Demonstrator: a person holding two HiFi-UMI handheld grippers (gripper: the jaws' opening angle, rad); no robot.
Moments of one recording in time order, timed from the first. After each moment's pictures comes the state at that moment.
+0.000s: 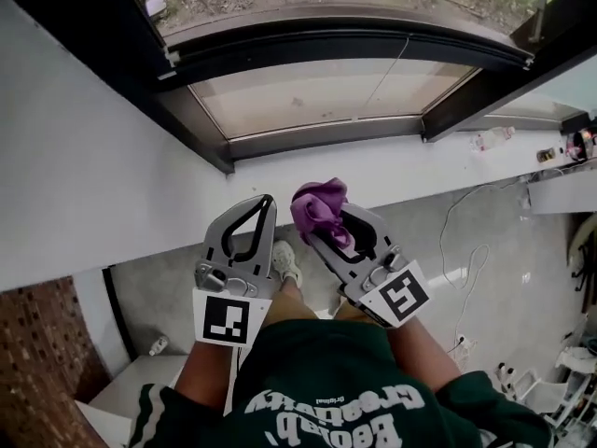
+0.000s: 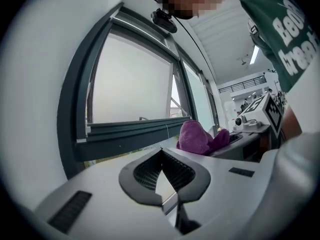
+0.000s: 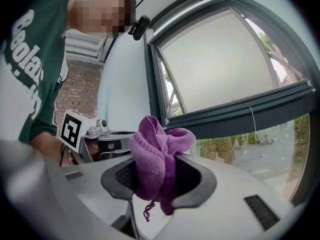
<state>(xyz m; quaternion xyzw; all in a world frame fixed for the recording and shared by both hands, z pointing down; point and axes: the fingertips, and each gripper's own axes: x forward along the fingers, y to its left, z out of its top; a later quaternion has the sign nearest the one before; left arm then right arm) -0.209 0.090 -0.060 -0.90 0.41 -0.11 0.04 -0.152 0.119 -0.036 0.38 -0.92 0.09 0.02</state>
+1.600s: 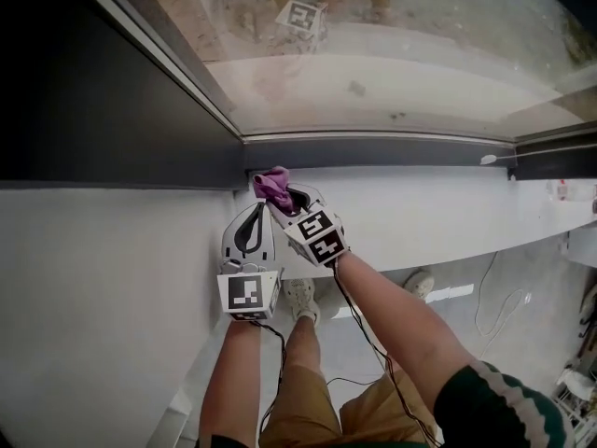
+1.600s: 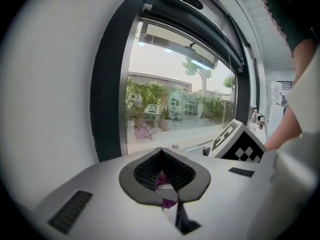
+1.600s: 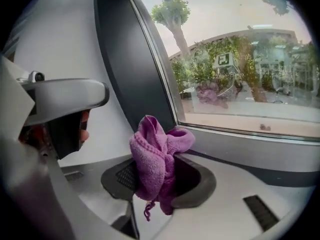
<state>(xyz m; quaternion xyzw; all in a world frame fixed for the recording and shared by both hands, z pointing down) -0.324 -0.067 0.402 -0.80 0.57 -0.13 -0.15 -0.319 -0.083 0.515 0.30 -0.89 0.25 0.23</state>
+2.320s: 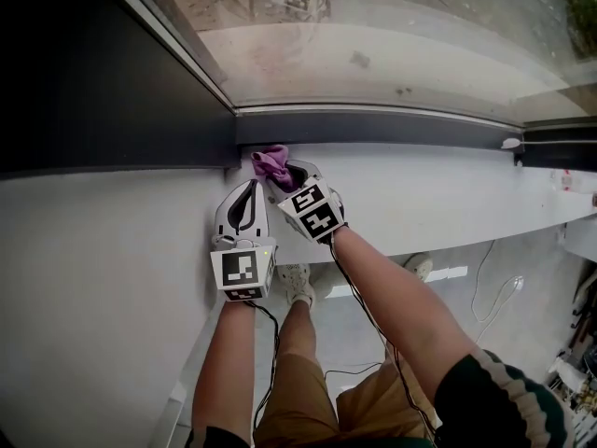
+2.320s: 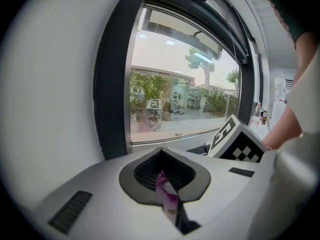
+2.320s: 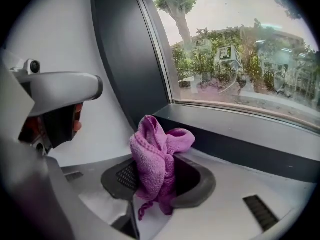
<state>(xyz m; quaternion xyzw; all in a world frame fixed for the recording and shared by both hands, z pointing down) -0.338 -0.066 0.451 -0.78 0.57 -0.17 -0.17 -0.318 -0.084 0.565 0.29 -0.87 0.25 0.30</state>
